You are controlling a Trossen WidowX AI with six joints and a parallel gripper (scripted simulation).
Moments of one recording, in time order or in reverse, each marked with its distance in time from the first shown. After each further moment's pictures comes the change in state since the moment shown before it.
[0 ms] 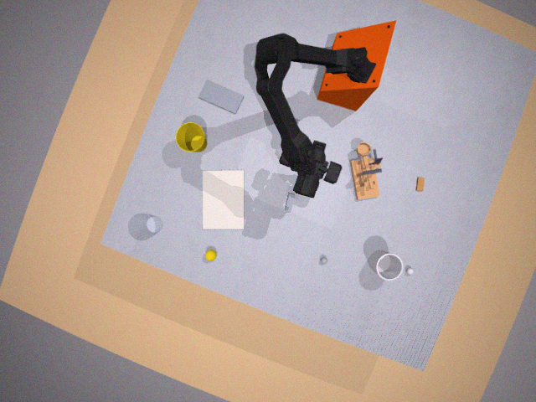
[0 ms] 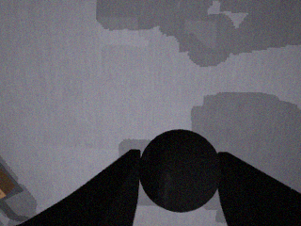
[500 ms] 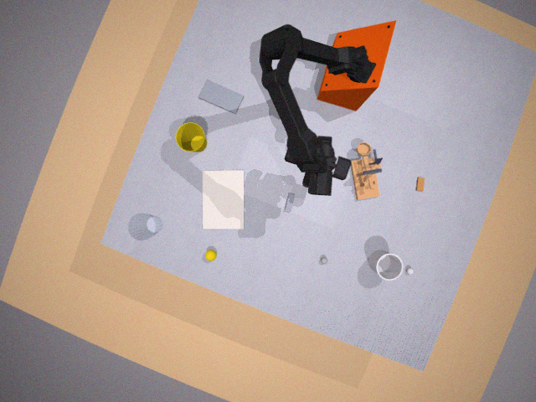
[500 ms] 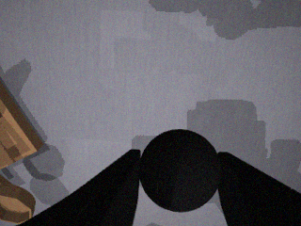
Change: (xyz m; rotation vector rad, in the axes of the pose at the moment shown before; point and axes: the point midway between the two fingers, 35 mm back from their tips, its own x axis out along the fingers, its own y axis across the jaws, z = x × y) arm -0.049 0.013 -0.011 -0.043 0.019 -0.001
